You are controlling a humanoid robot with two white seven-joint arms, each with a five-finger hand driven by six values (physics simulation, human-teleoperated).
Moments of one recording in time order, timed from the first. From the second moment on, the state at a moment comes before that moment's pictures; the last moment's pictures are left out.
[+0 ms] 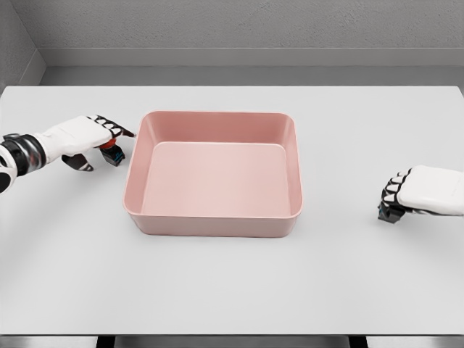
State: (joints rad) left arm -0.57 0.78 -0.60 -1.39 -0.63 -0.29 -0.44; right arm -0.41 -1.27 0.67 -1.70 0.45 -0.61 0.26
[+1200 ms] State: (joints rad) left arm -0.59 0.78 -0.60 -1.37 -0.64 -0.29 -0.44; right arm -0.52 -1.13 0.62 -1.69 0.42 -0.61 0.26
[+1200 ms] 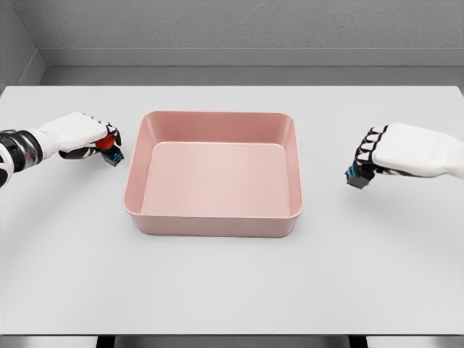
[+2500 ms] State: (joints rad) left arm -0.79 0.91 -0.62 -1.65 -0.32 -0.45 -0.51; right arm -0.65 -0.96 0.62 -1.70 0.42 -0.61 0.25
